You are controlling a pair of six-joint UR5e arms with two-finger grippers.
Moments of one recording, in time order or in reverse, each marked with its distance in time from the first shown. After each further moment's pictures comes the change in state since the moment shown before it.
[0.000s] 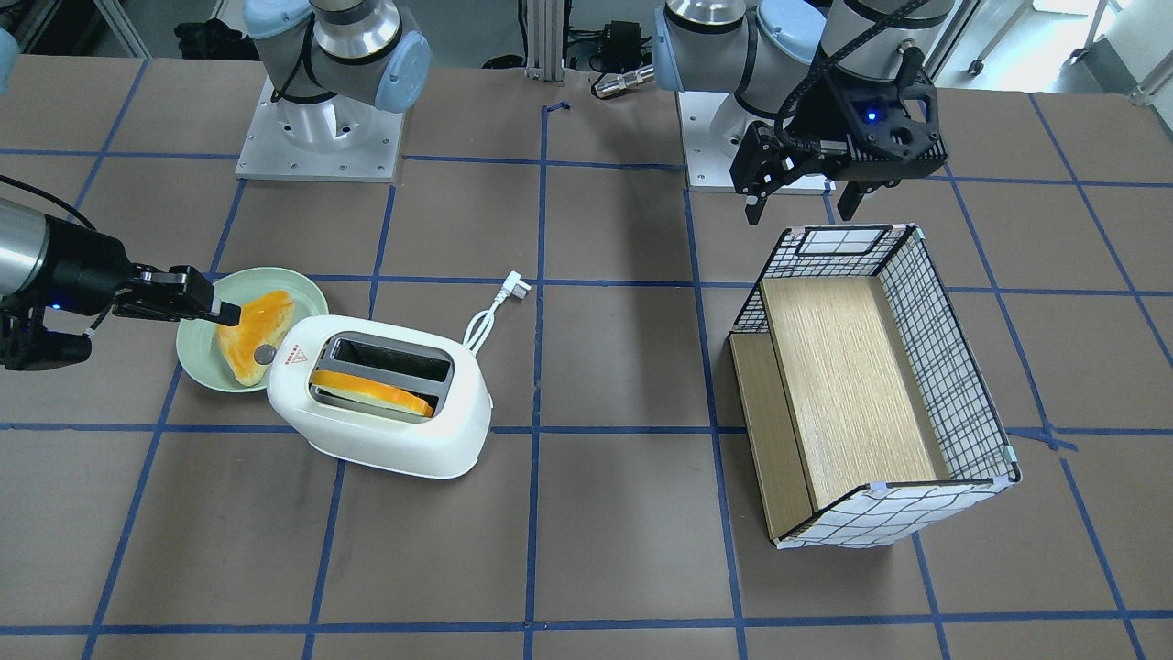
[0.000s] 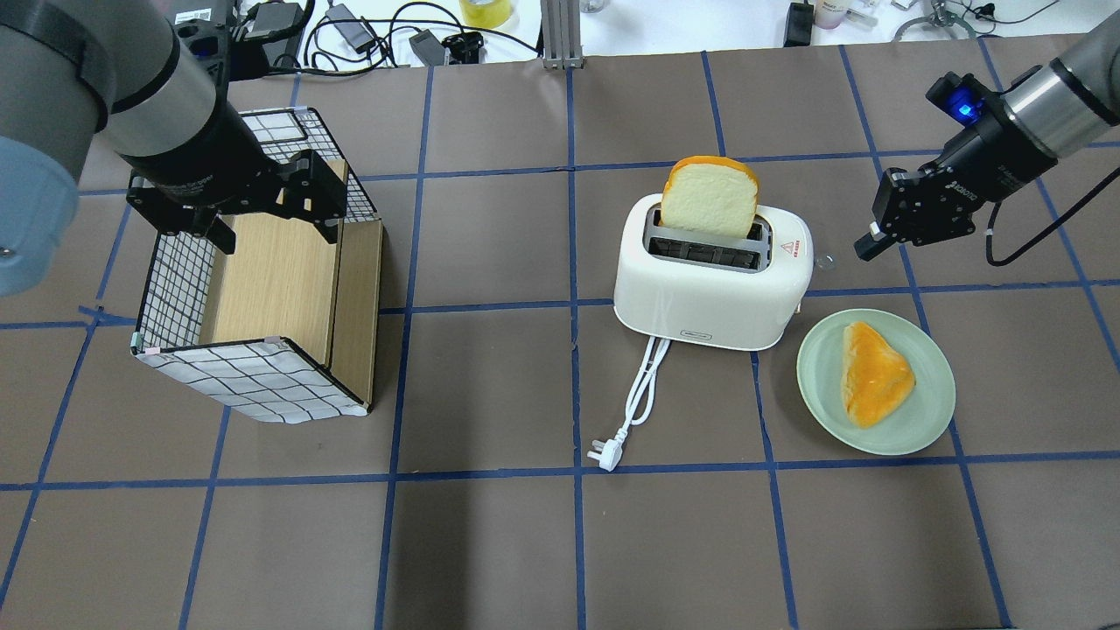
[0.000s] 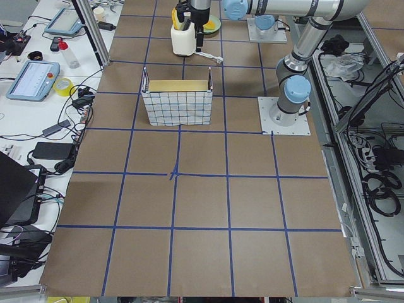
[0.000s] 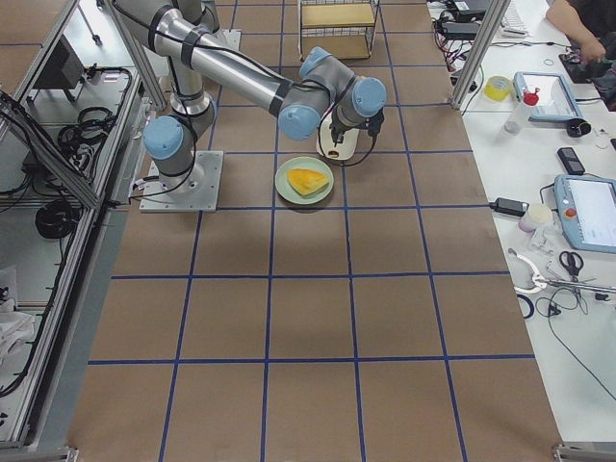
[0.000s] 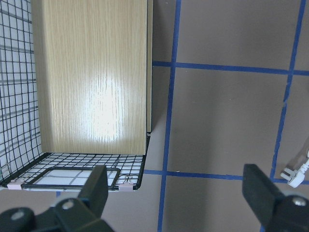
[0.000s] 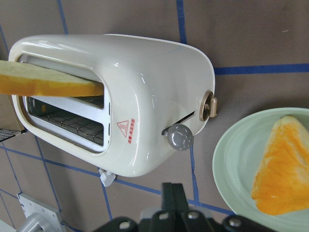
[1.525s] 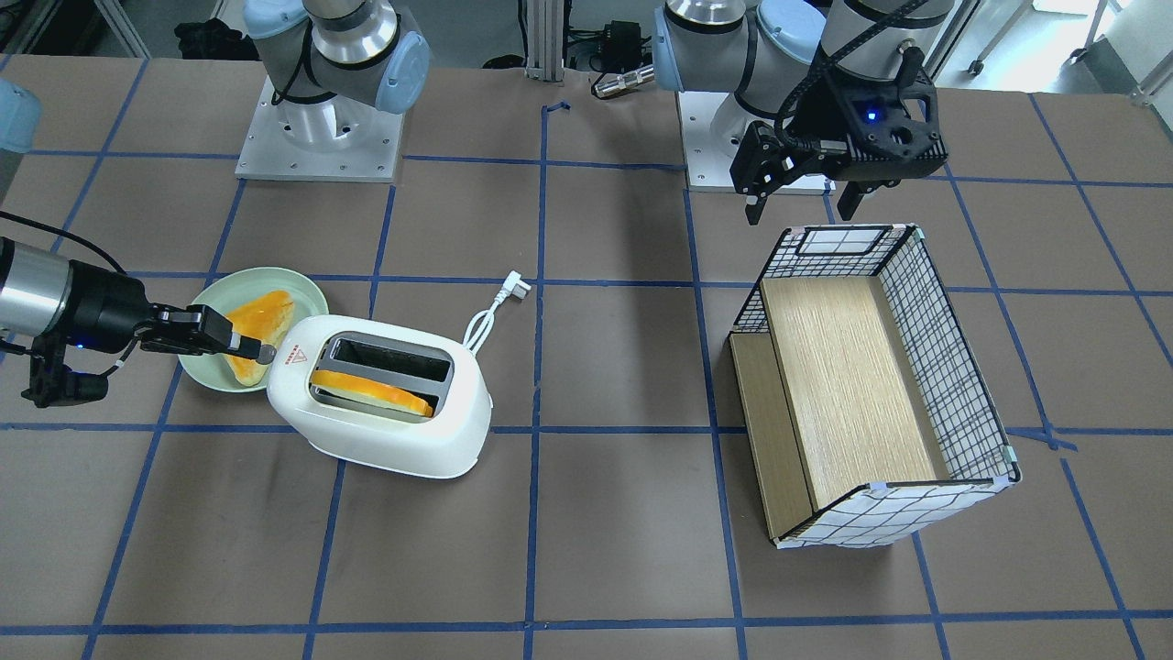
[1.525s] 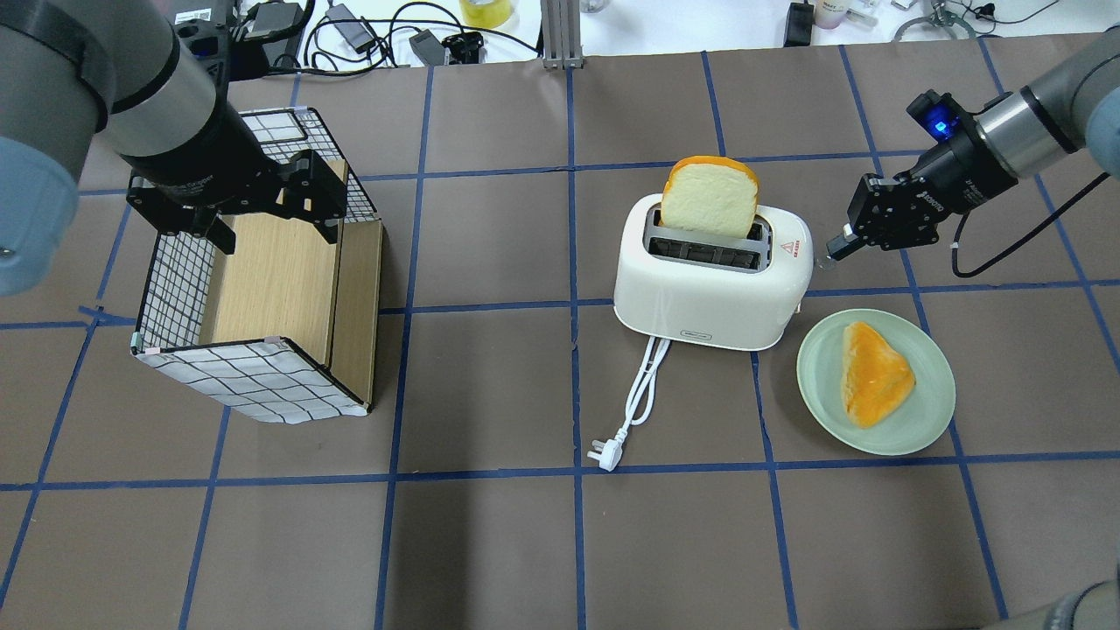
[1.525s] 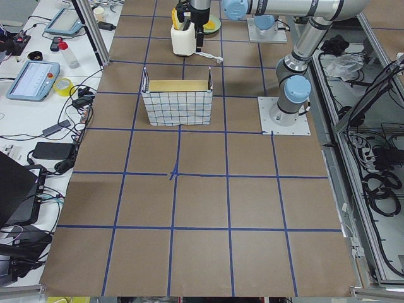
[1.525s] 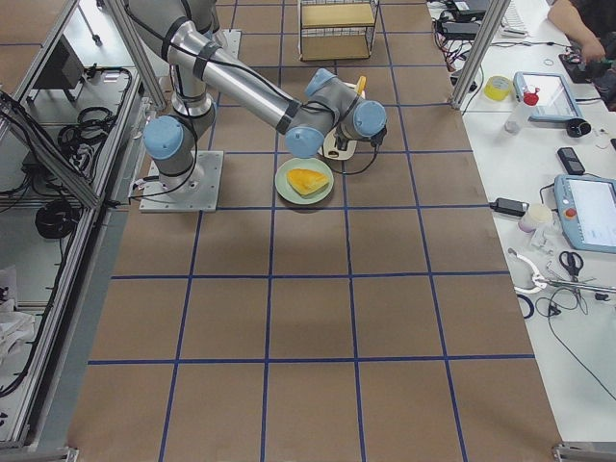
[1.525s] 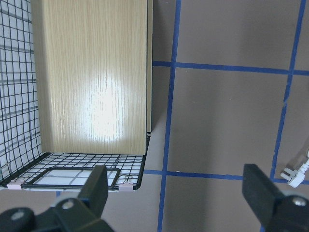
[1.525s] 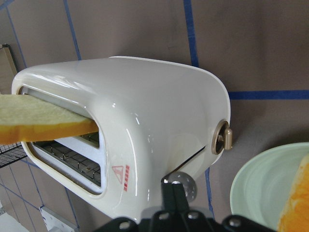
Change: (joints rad) left arm 0.000 0.000 0.000 0.000 0.000 0.000; right arm -0.007 0.066 0.041 -0.086 0.086 0.004
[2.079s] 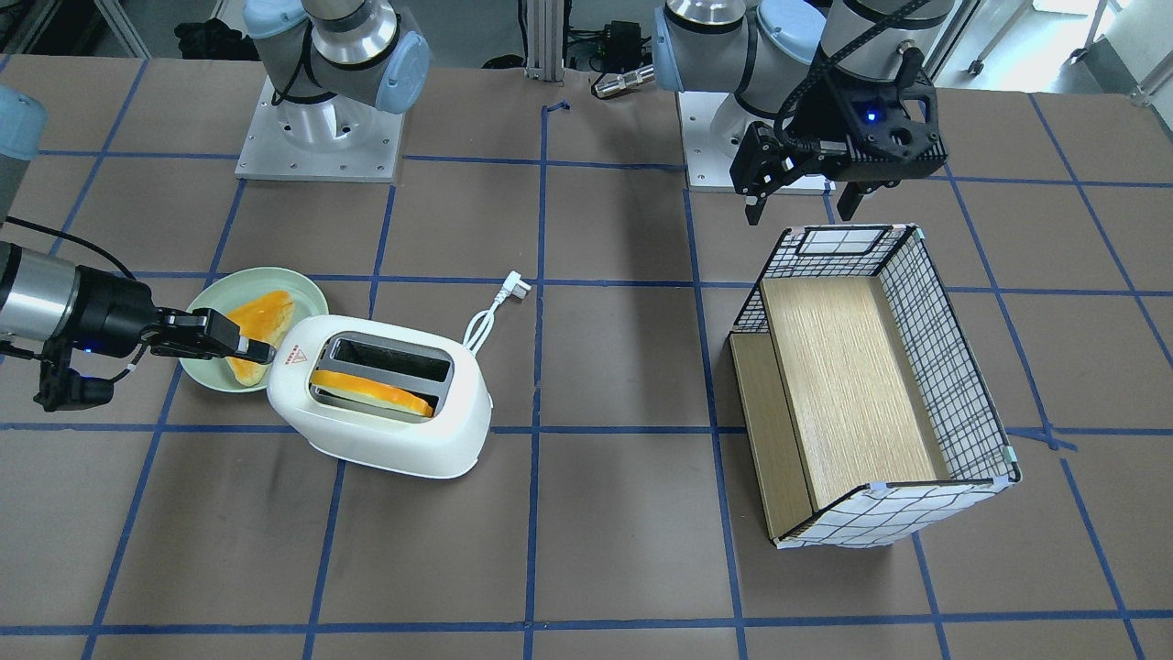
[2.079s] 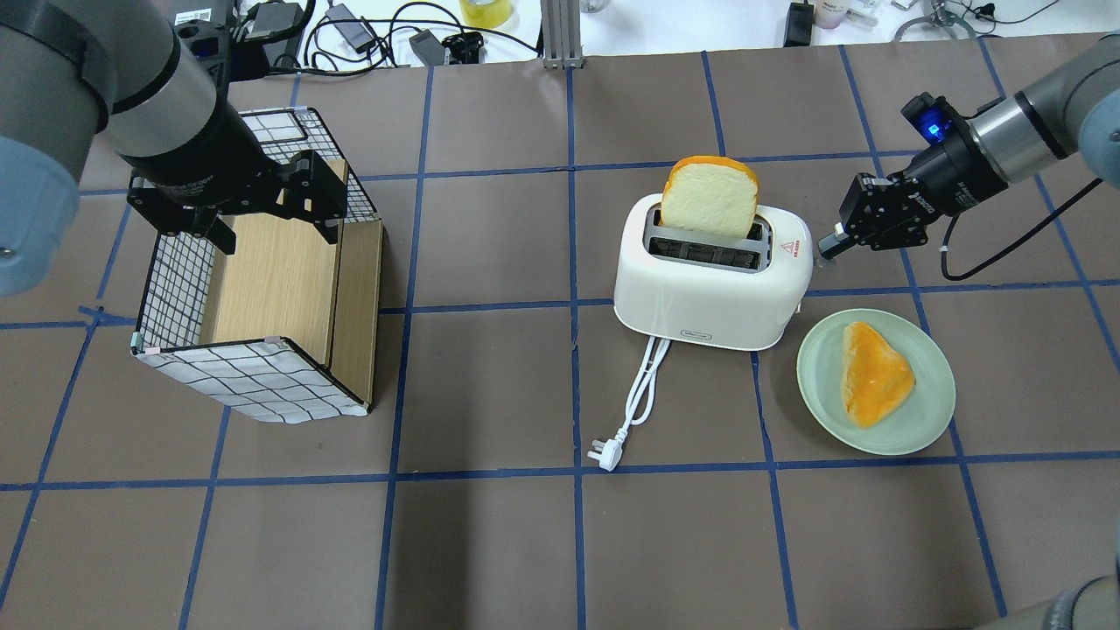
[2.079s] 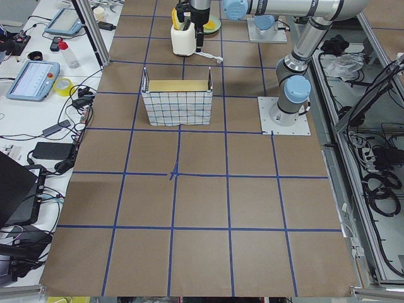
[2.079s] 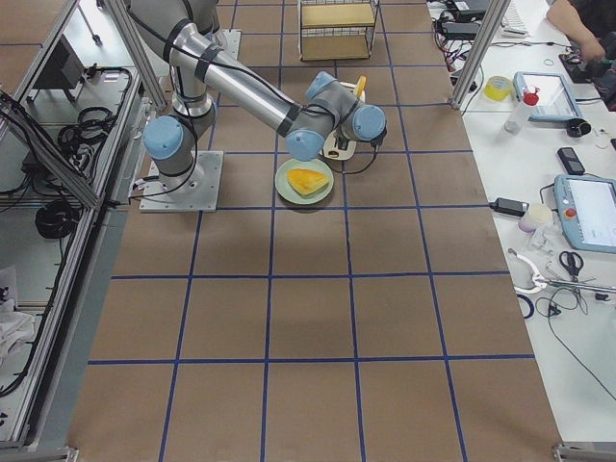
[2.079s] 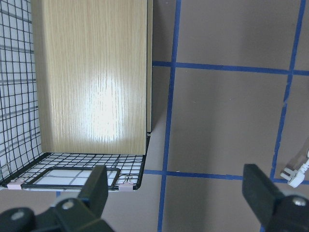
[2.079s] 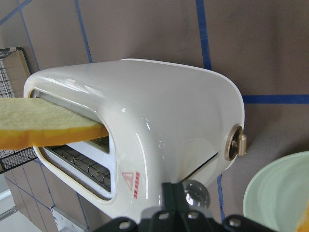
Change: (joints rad) left arm 0.000 0.000 -0.001 0.000 0.000 0.000; right arm 0.000 0.006 0.008 -0.001 0.039 -0.009
